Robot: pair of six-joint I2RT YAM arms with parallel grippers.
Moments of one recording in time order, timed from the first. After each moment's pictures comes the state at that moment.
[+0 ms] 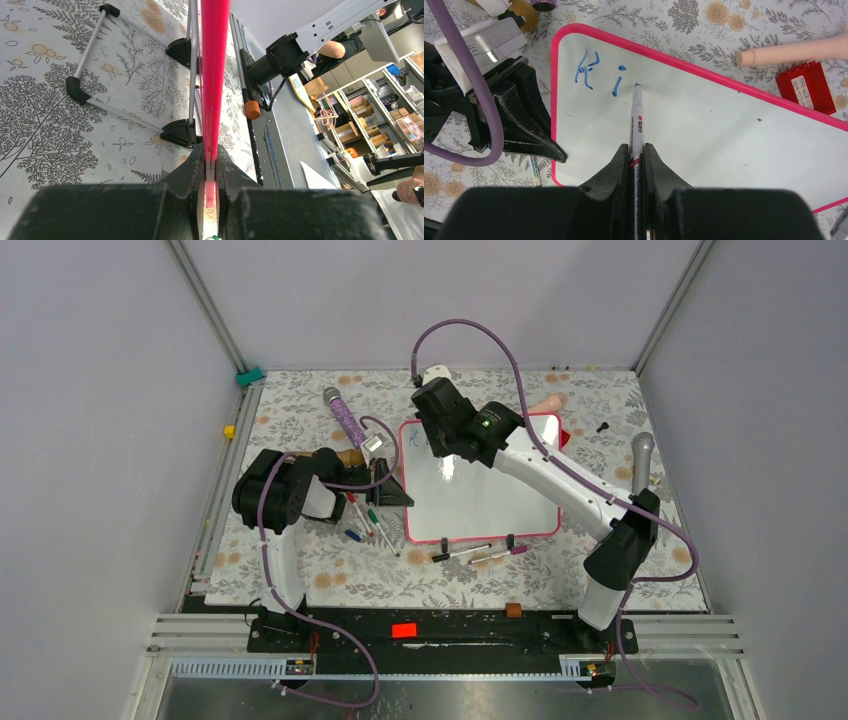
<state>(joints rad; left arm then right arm) -0.22 2.06 0.69 1.46 1.44 -0.89 0.86 1.77 1.83 -0.88 0.41 0.27</state>
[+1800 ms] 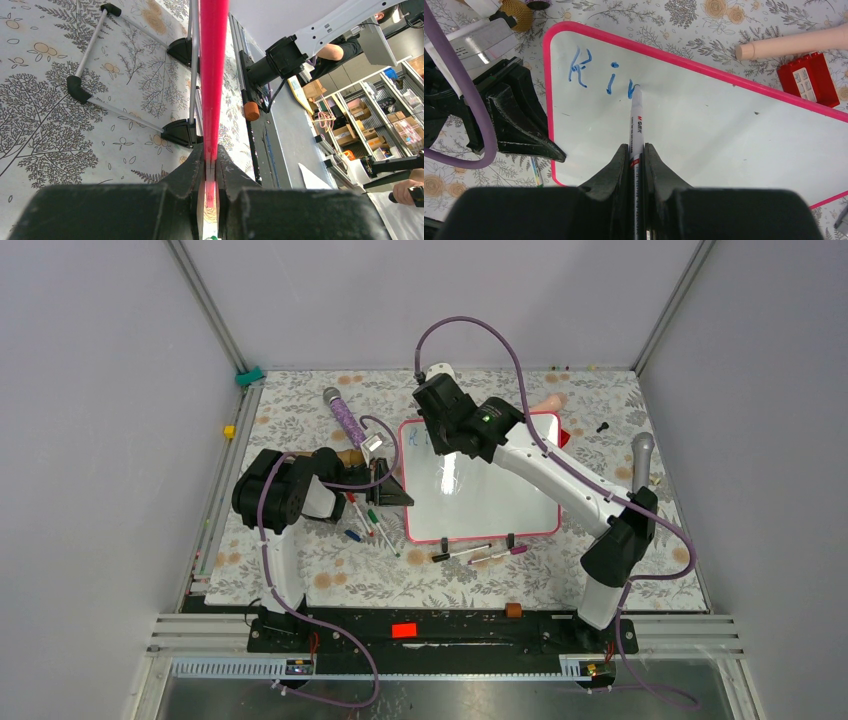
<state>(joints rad) -0.22 2.06 0.69 1.45 1.43 -0.90 0.84 1.79 1.86 -0.92 0.40 0.29</state>
